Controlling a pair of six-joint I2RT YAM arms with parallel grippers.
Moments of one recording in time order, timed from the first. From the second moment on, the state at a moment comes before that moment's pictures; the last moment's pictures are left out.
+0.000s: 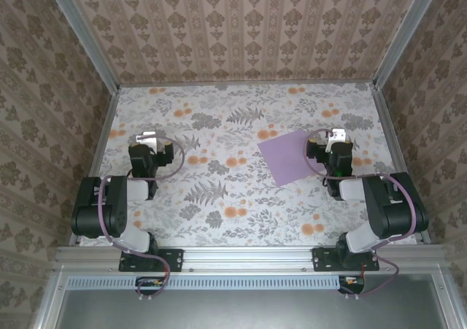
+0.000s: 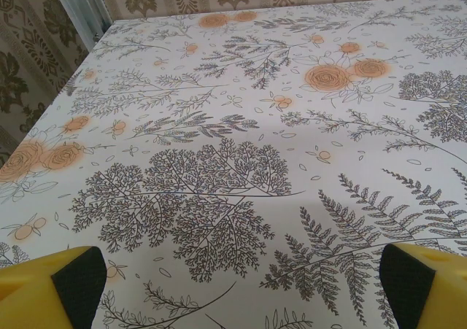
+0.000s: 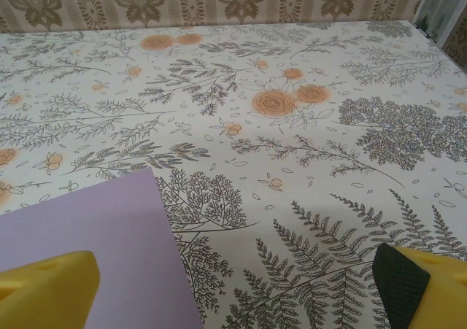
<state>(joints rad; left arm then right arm) -0.04 1.53 0.38 0.77 -0.08 0.07 0.04 1.53 0.38 0.78 0.18 0.05</state>
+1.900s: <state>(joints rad) -0.13 1.21 0.81 -0.32 0.24 -0.38 0.29 1.55 0.88 -0.34 -0.20 0.69</state>
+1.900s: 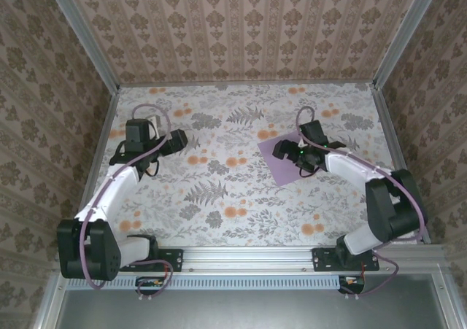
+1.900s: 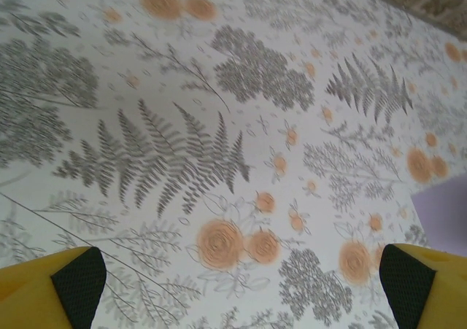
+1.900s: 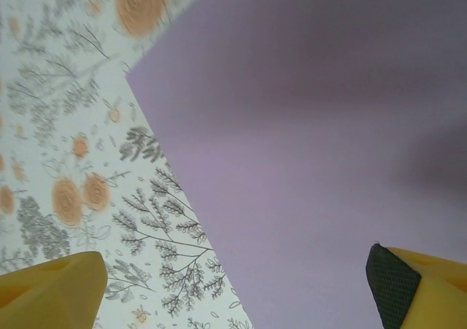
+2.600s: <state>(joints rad) -0.29 1.36 0.81 -0.27 0.27 -0.46 0.53 1.73 0.98 -0.38 -0.16 0.78</state>
